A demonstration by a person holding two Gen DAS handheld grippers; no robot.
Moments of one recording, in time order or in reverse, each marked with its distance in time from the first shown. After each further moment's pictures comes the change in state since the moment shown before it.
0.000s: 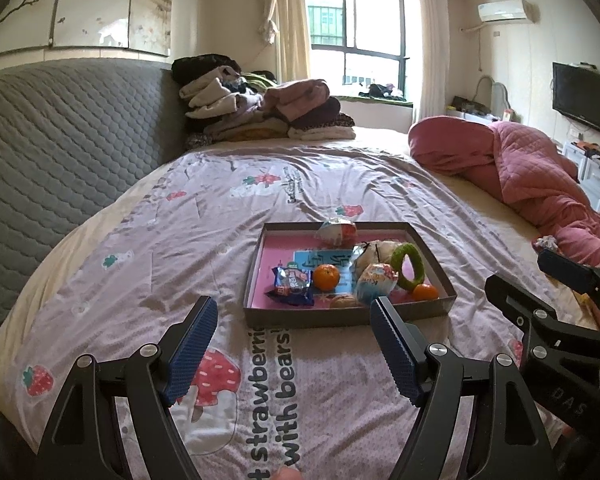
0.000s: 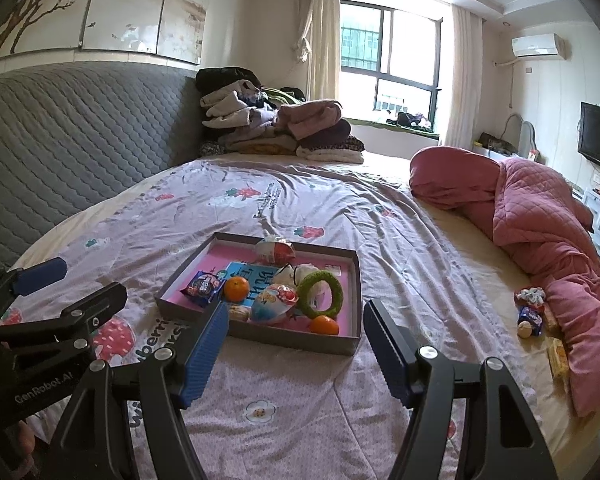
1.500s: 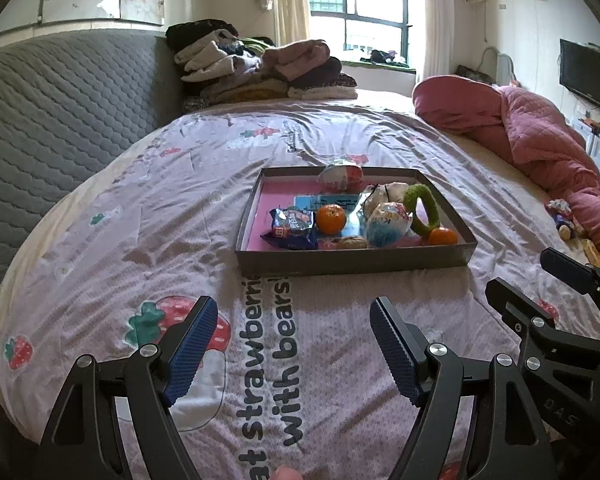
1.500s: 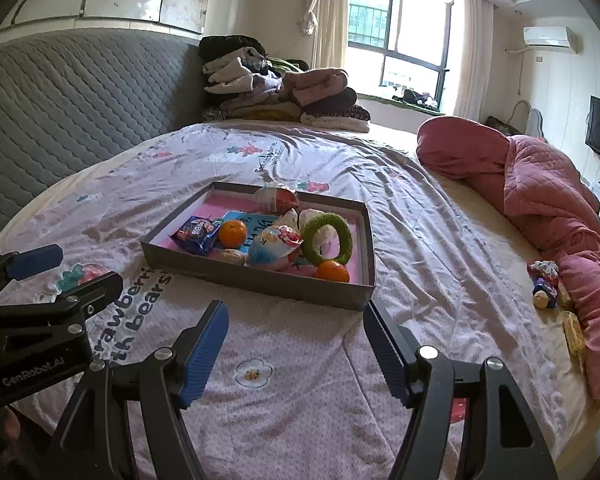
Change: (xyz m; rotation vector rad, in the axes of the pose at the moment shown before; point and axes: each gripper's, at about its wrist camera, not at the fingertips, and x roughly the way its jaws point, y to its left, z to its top) left arm 0.046 -0.002 -0.042 0.014 0.125 0.013; right arm 0.039 0.002 -0.051 -0.024 0.090 -0.002
